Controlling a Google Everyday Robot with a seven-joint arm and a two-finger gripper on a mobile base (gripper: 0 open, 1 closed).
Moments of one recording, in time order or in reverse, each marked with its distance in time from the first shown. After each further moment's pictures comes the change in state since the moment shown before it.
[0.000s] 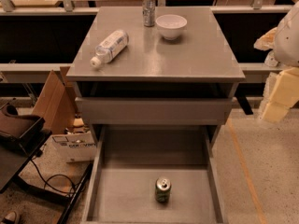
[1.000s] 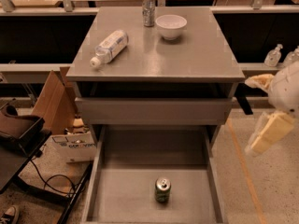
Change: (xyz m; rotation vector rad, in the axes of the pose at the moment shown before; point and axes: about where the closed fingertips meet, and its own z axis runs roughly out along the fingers) arm 0.028 0.018 0.086 -0.067 -0.255 0.042
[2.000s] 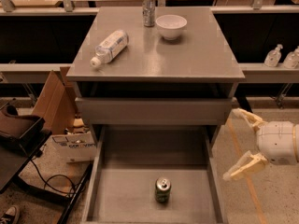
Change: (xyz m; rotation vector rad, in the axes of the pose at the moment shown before) arm 0.034 0.023 0.096 0.095 -0.474 -0.001
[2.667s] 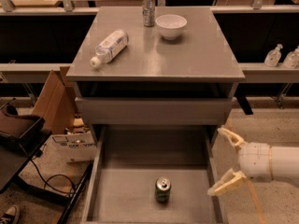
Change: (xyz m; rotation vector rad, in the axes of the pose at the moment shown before) arm 0.039 0.030 0.054 -0.048 -0.082 0.051
